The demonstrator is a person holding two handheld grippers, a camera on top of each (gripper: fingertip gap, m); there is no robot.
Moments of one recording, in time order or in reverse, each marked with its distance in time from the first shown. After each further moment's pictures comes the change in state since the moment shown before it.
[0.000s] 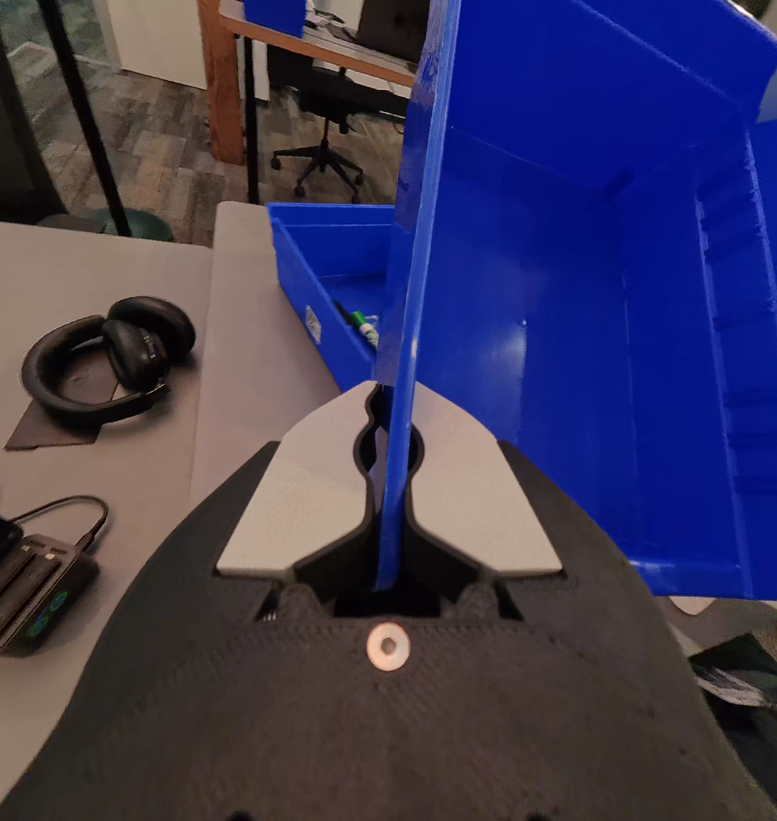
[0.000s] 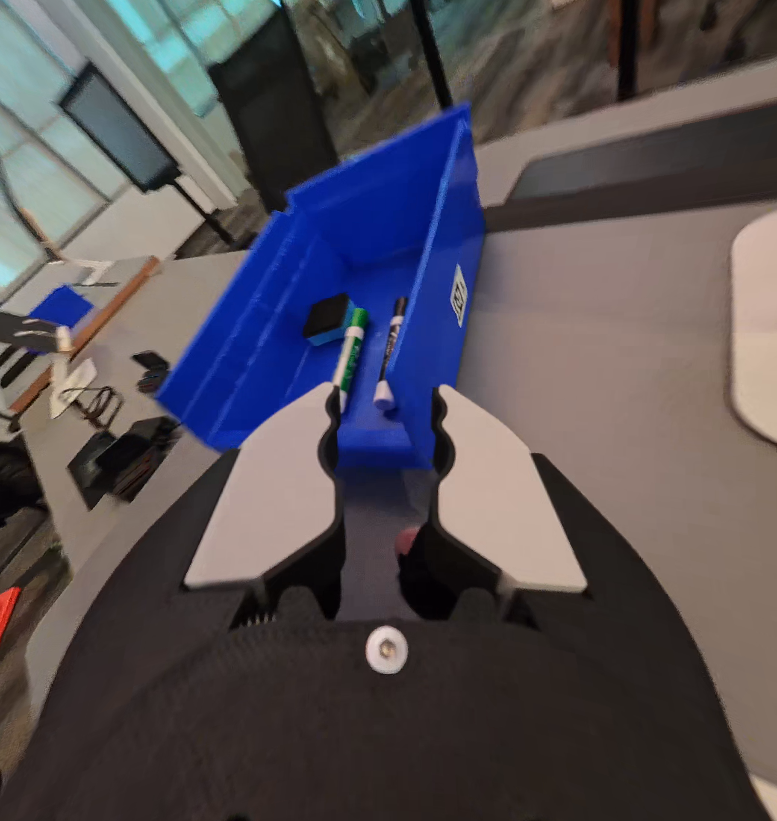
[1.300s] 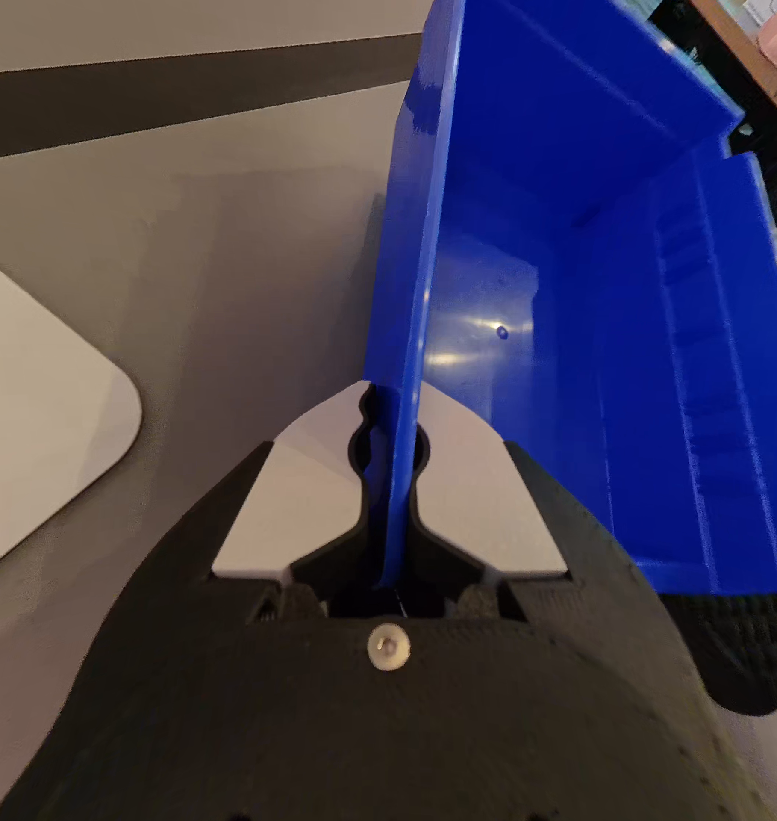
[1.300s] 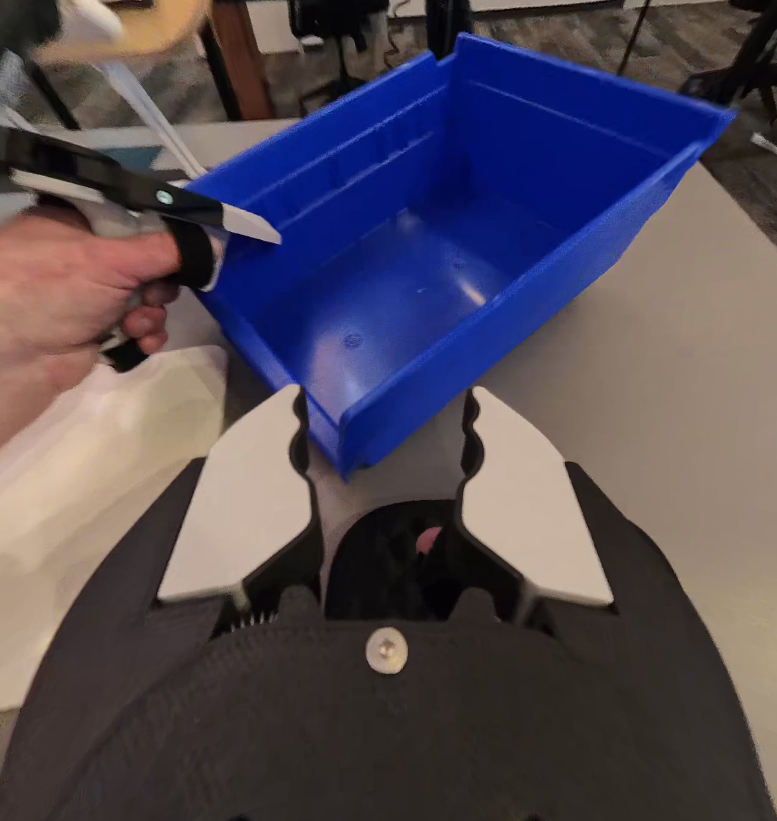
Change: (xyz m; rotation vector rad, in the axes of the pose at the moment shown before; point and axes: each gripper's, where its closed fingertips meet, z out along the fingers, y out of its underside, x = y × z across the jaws) left arm 0.535 0.174 0.427 -0.501 0.530 0.150; right arm 0.318 -0.007 -0.413 0.053 0.658 -0.167
